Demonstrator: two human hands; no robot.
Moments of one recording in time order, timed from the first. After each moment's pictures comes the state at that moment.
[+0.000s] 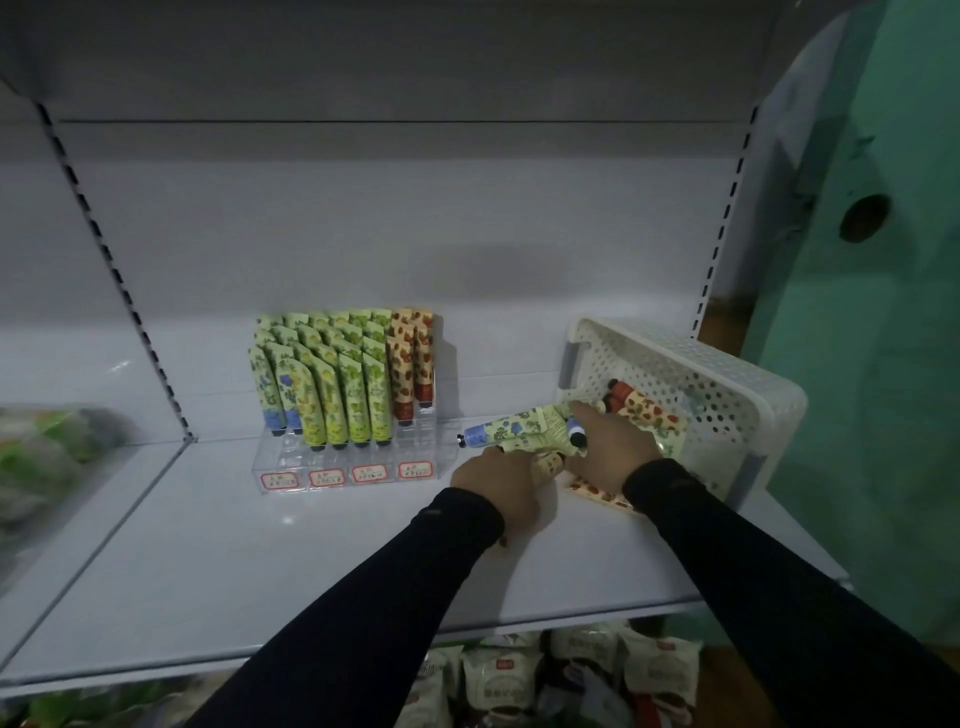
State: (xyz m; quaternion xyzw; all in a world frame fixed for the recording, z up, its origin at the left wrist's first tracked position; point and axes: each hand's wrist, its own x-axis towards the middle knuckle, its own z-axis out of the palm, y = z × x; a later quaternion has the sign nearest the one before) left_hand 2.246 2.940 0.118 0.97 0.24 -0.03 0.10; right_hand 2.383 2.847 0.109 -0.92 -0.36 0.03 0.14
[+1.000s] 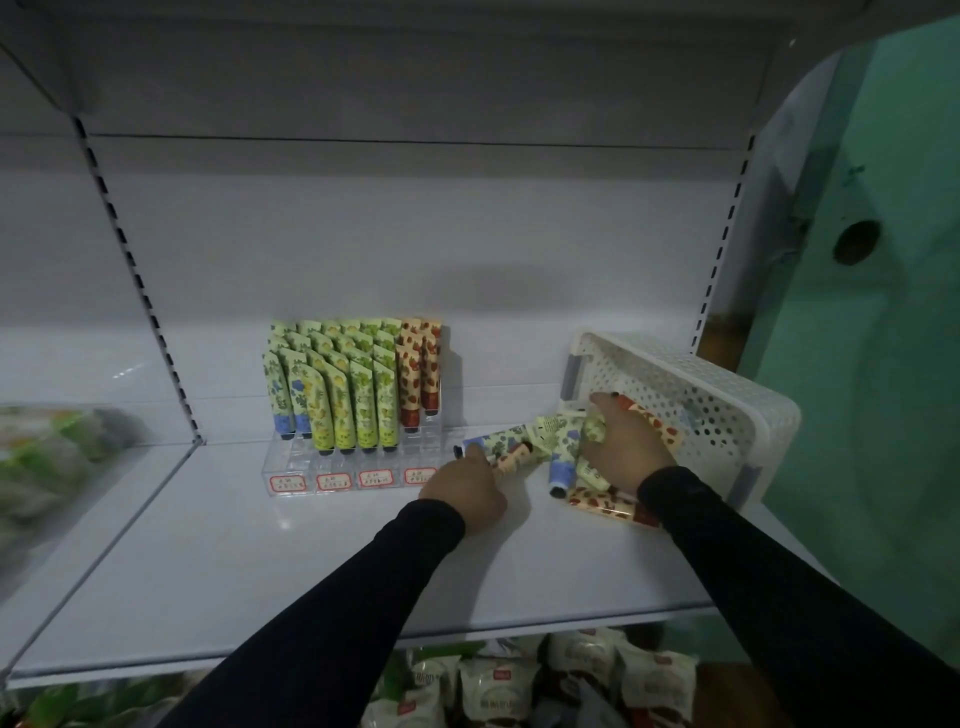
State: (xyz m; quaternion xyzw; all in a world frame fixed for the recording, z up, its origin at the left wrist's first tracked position) left_hand 2.225 2.964 0.120 0.92 0.31 0.01 0.25; right_hand 2.377 2.836 0.129 -0.90 -0.34 0.02 0.28
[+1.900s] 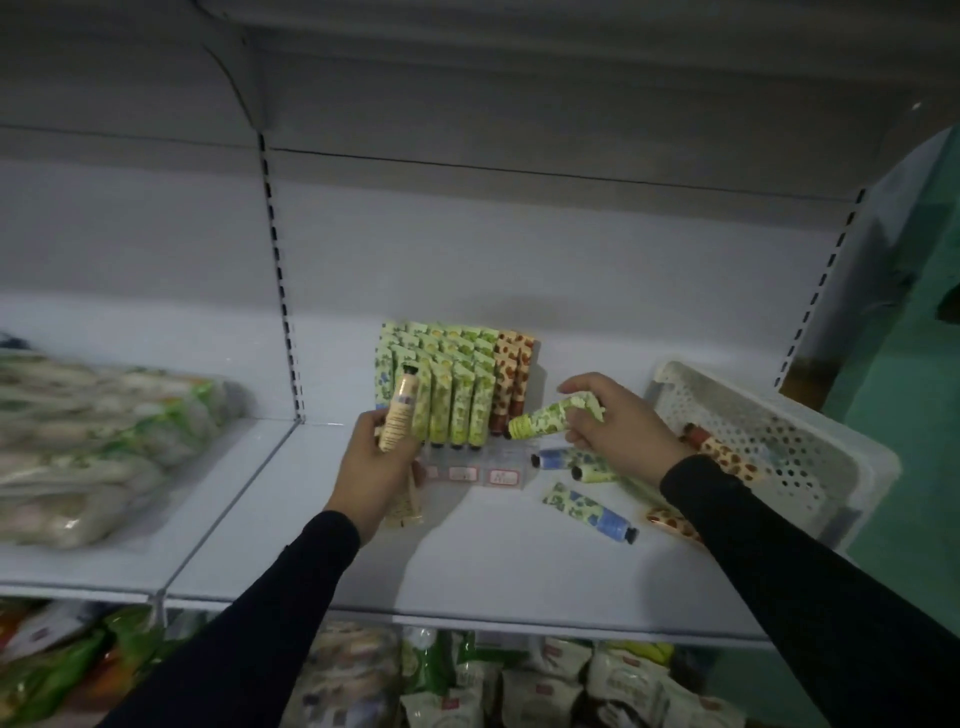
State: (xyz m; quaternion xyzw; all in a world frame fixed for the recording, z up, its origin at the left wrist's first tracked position) left_hand 2.087 3.059 0.114 0.64 0.31 0.39 0.59; right_hand 2.289 2.891 0.183 -0.78 -0.46 0.10 0.42
